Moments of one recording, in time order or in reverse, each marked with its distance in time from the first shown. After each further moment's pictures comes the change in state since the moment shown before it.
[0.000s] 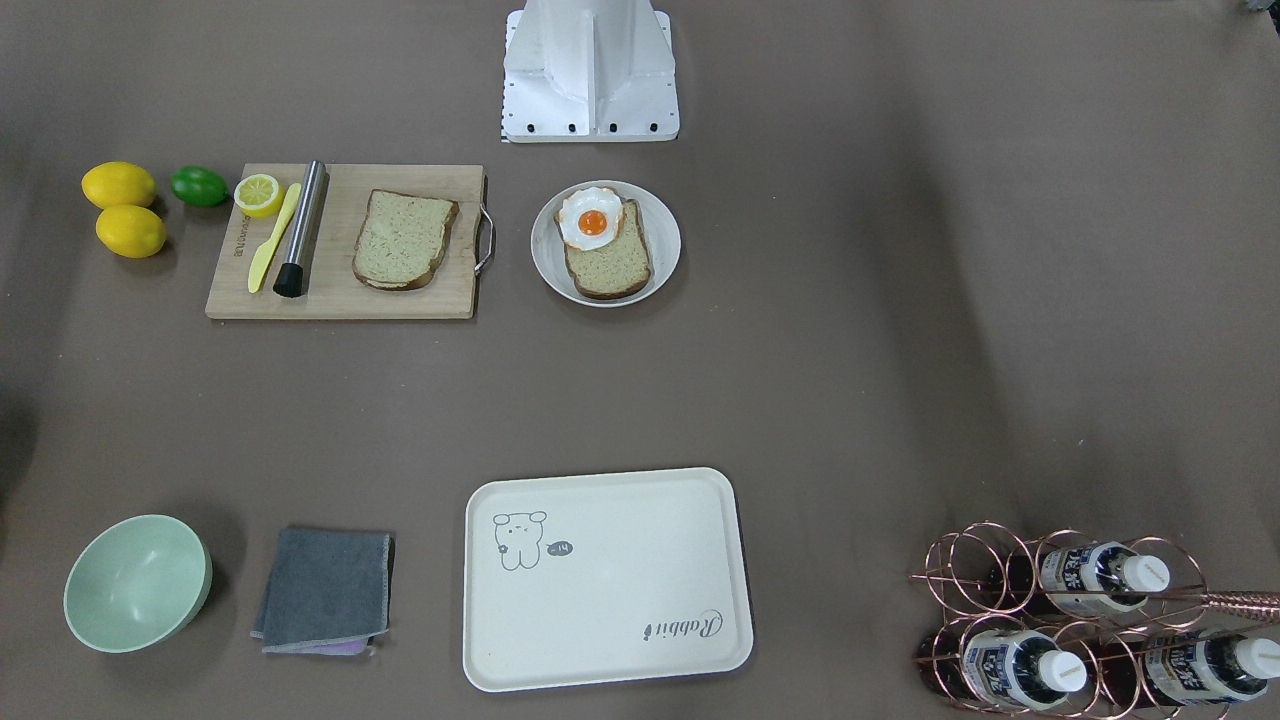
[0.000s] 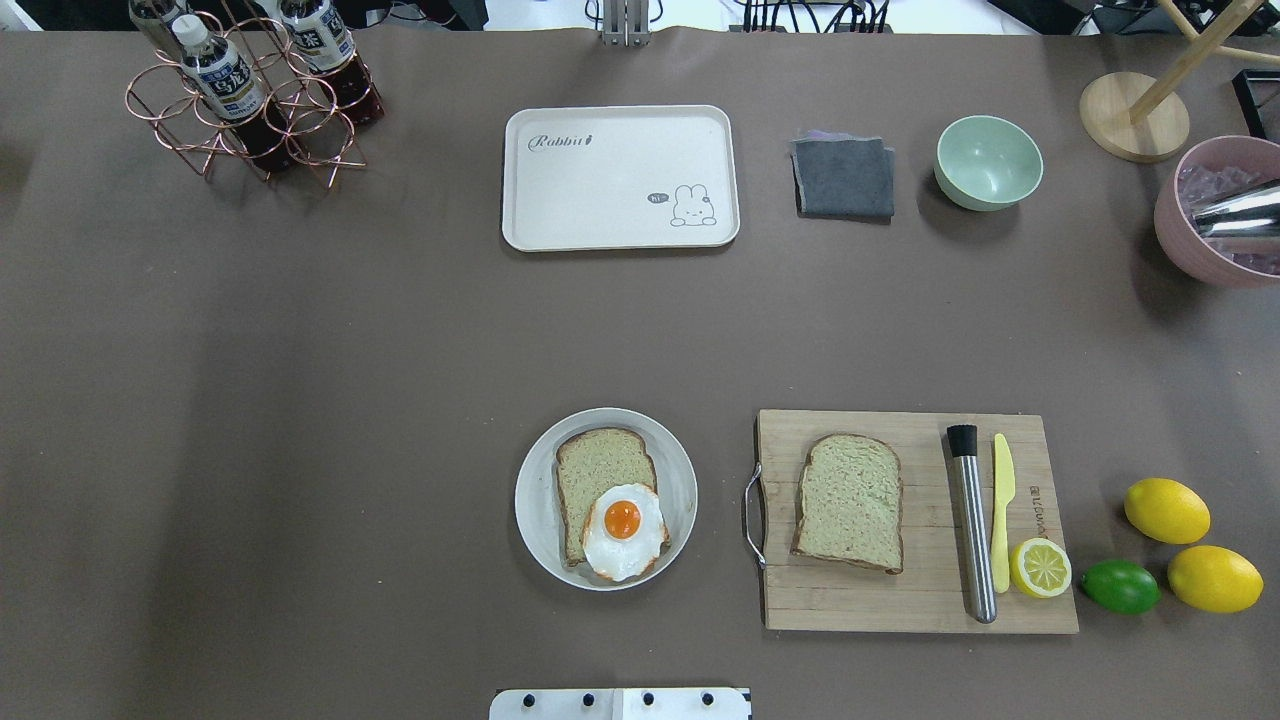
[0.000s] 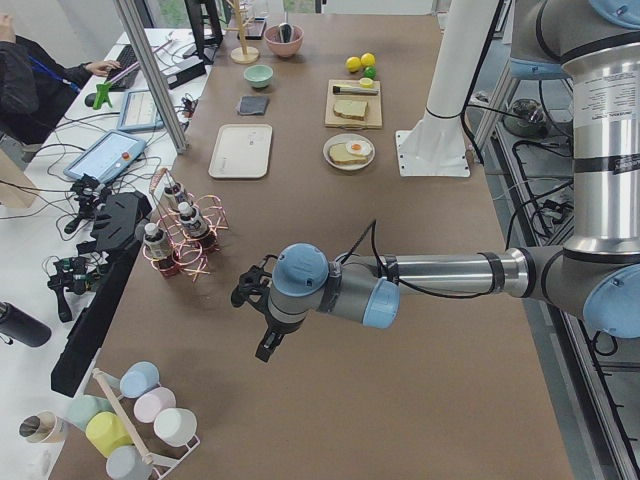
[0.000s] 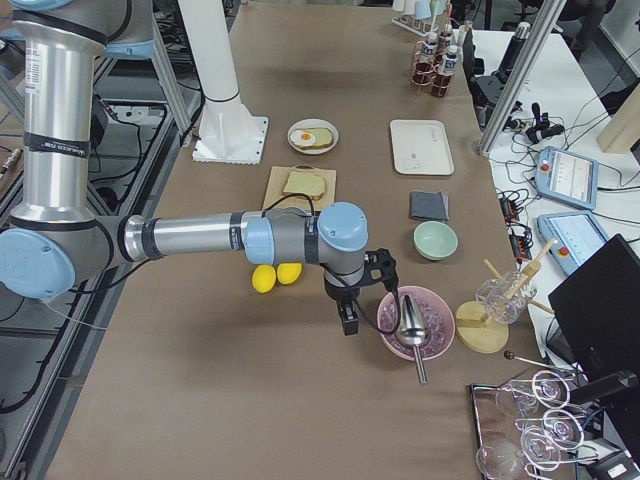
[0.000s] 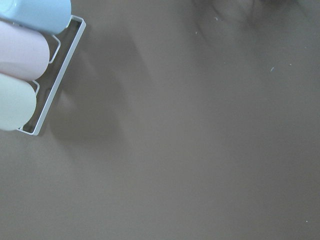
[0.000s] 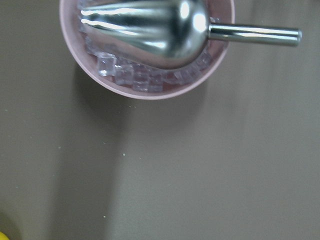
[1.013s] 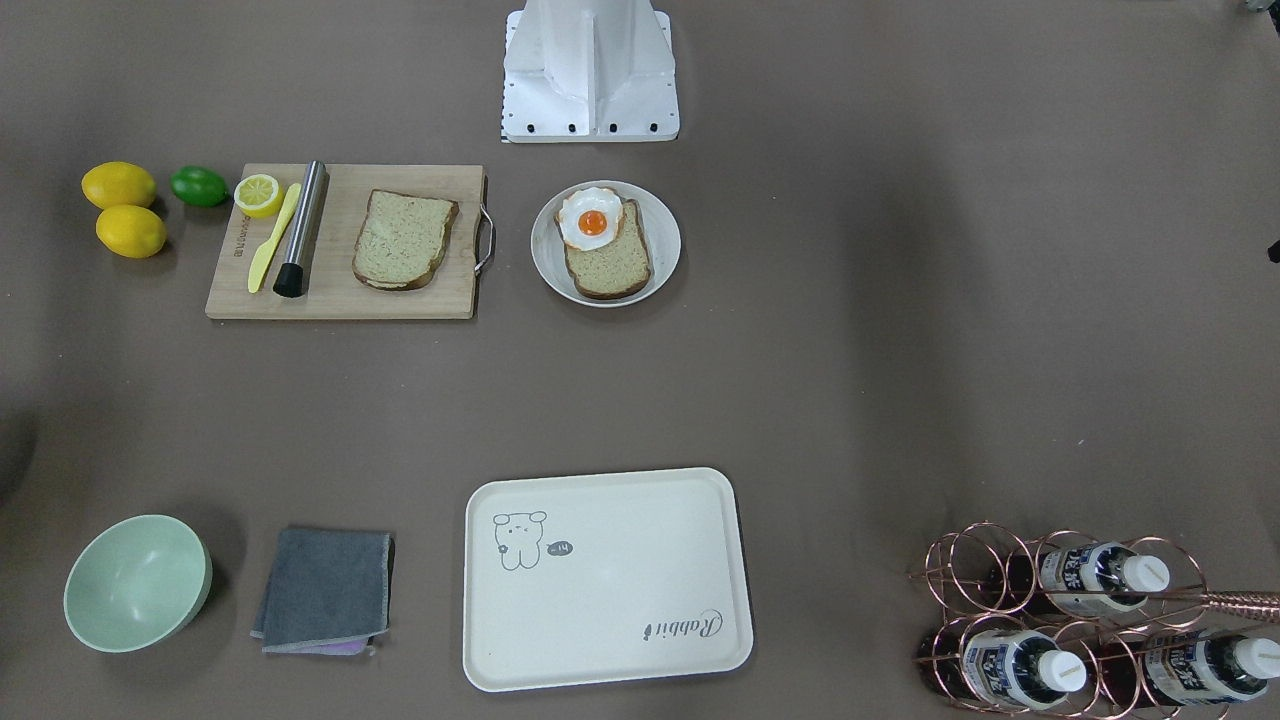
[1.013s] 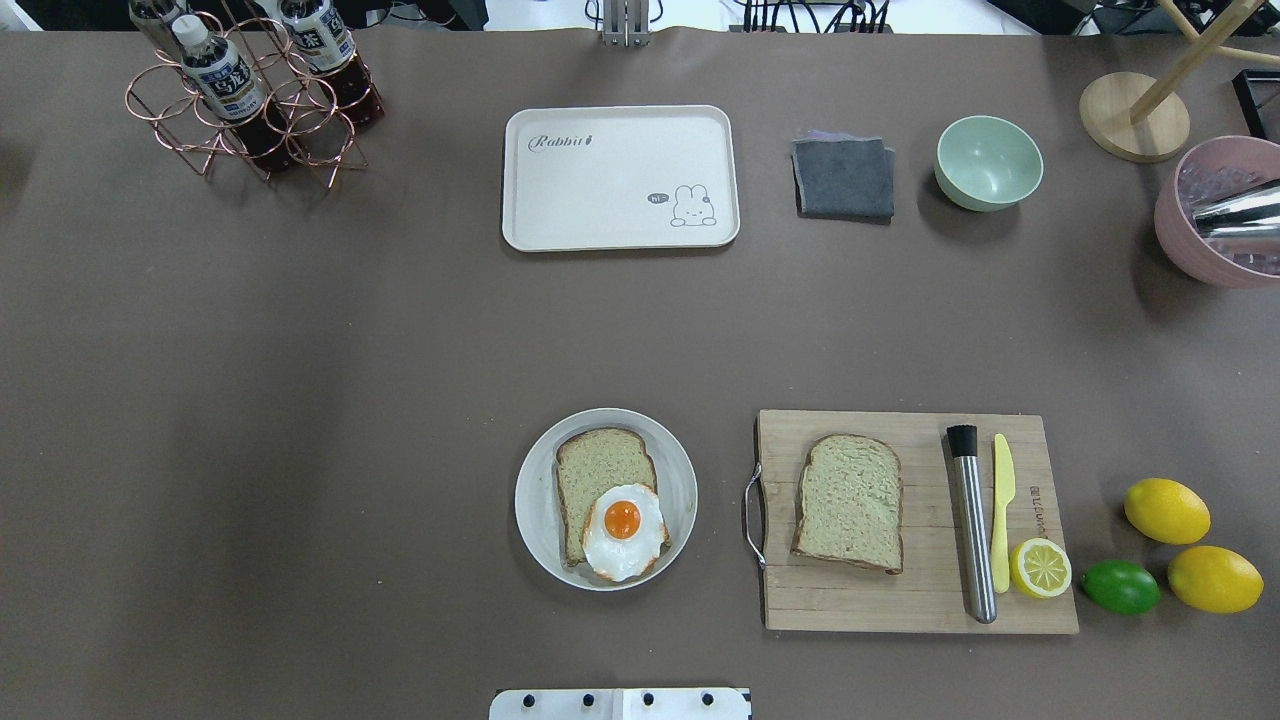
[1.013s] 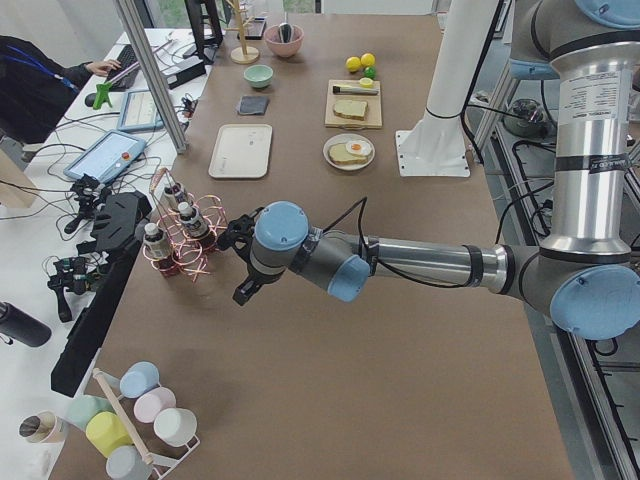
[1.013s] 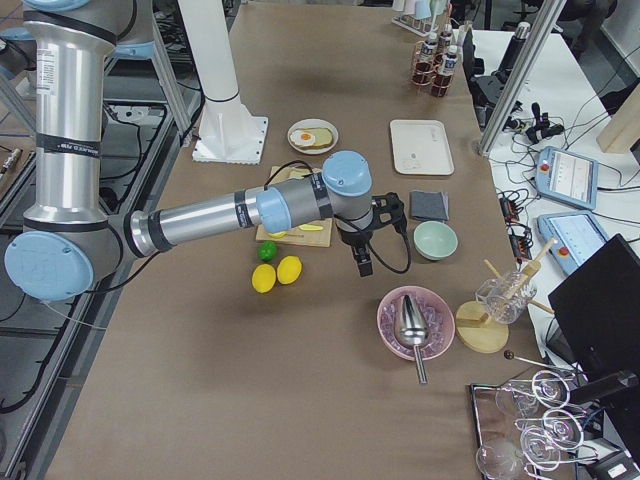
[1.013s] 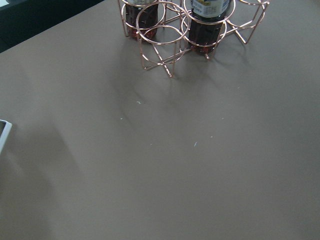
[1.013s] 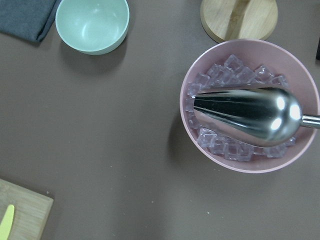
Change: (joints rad) left arm 0.197 -0.089 -0.071 -0.175 -0.053 -0.331; right arm -0.153 0.030 0.073 0.199 0.083 0.361
